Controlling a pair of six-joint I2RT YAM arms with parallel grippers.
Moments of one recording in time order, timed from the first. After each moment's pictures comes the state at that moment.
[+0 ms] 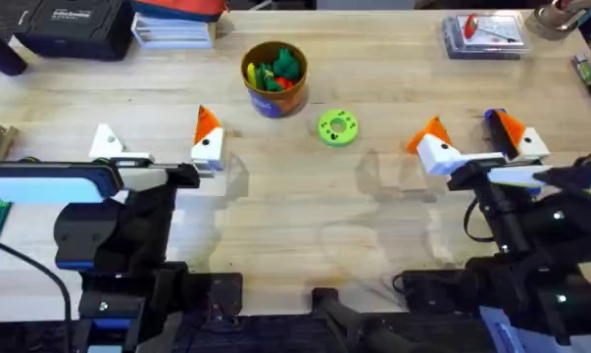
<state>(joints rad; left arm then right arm) -0.01 0.00 0.01 -0.02 0.00 0.00 0.00 0.00 0.01 -0.10 -0.03 0.02</state>
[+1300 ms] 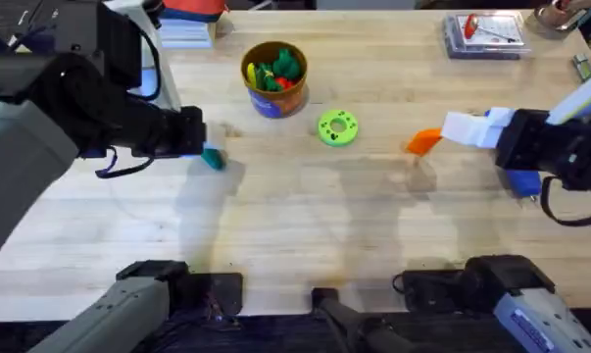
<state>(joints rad) -0.01 1.13 0.87 -0.94 0.20 -0.05 0.00 0.64 0.77 -0.85 -0.03 0.12</state>
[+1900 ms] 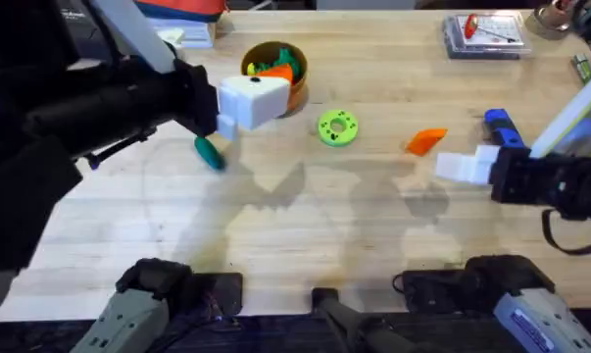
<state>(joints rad) -0.16 0.79 0.87 -0.54 0.54 0.01 0.00 0.64 0.77 -1.11 -0.03 0.12</state>
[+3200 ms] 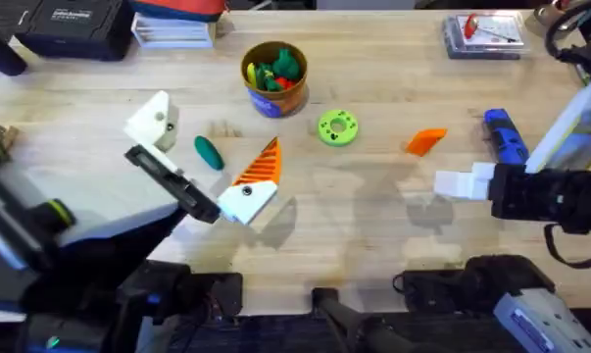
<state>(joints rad) -0.12 0.01 0.23 -0.14 0.58 0.03 0.00 0.64 0.77 -1.23 -0.03 0.12</state>
